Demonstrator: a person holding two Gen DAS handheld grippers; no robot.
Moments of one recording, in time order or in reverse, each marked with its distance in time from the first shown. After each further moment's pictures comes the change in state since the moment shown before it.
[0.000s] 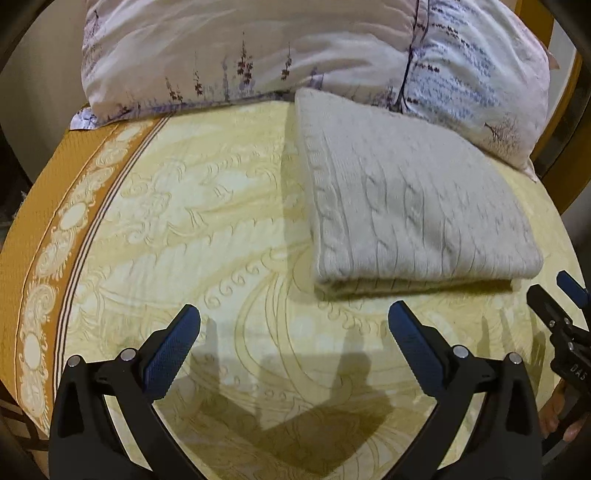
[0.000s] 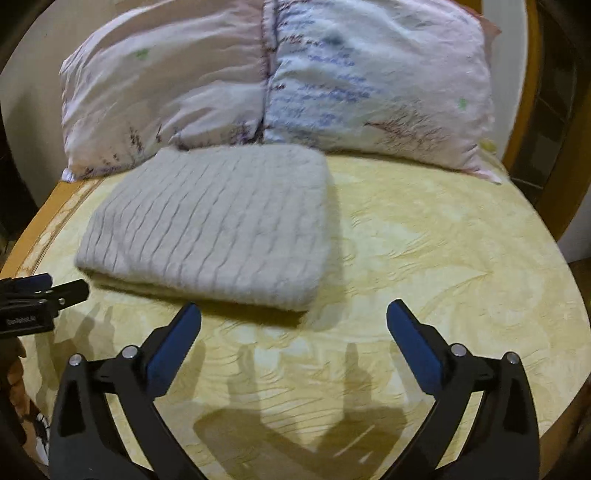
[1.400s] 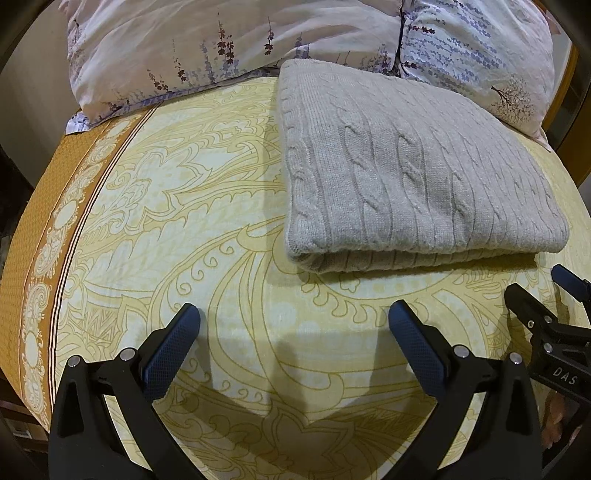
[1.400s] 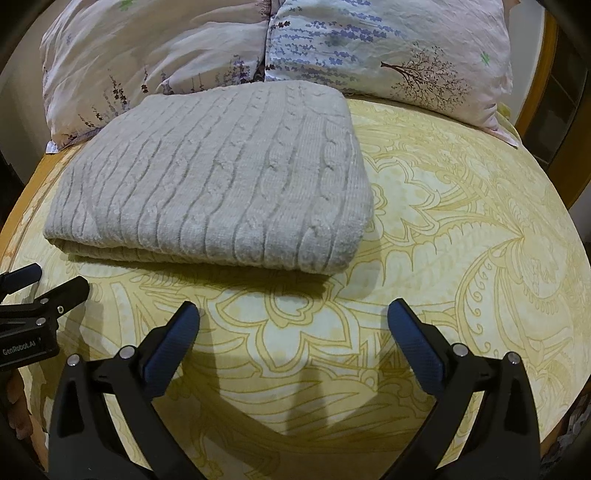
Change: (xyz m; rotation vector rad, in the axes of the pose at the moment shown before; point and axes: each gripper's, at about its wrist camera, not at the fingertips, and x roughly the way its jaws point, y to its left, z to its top) left arm 0.023 -0.021 -0.010 0.063 0.056 0.075; right arm 0.038 0.014 -0.009 0.016 0.158 -0.018
